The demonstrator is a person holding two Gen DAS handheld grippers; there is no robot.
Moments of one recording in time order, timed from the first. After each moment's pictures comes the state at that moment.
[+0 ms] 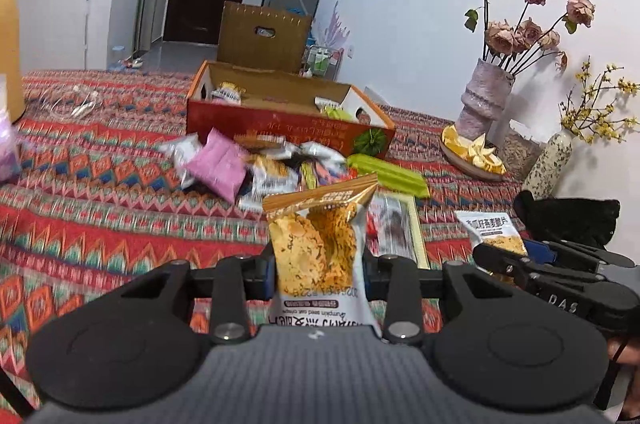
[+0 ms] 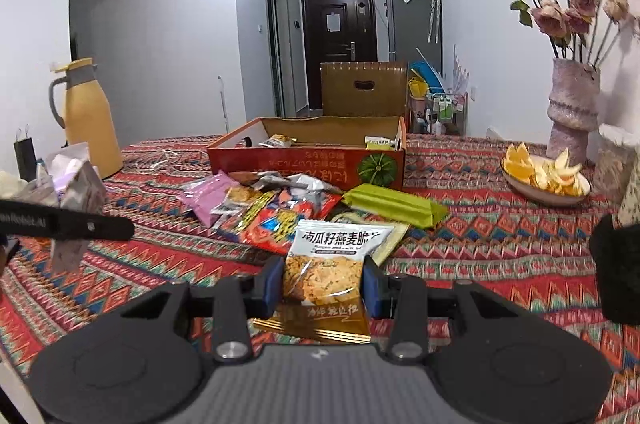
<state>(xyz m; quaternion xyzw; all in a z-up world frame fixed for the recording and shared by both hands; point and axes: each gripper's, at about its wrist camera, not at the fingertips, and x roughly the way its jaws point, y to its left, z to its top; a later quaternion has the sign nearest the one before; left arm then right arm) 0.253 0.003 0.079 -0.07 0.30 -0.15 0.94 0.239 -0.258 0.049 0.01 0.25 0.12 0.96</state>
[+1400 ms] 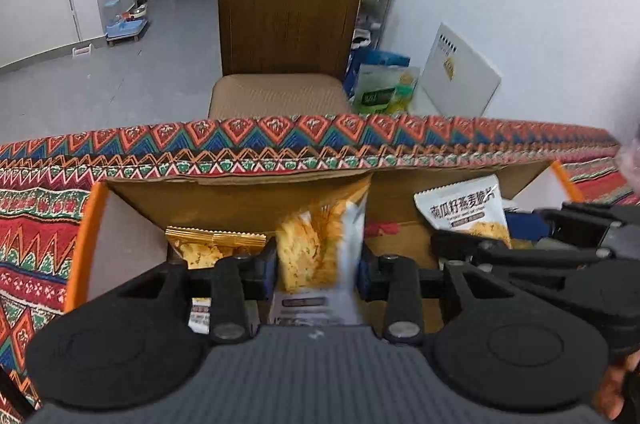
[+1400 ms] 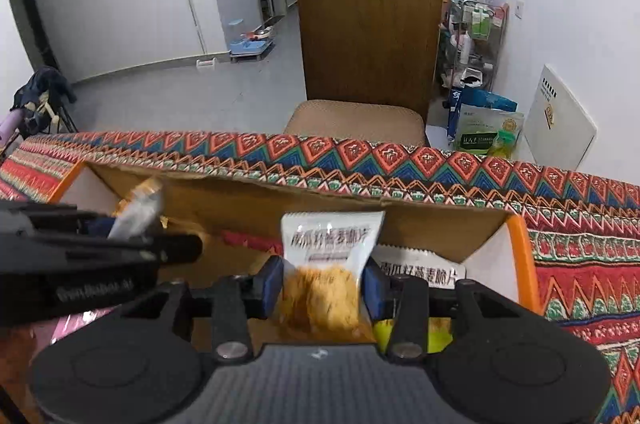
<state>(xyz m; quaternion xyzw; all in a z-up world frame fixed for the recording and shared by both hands) 0.766 -0.038 0.025 0.00 0.44 -0.10 0.89 0.762 -0.215 0.011 0.01 0.42 0.12 0.90</state>
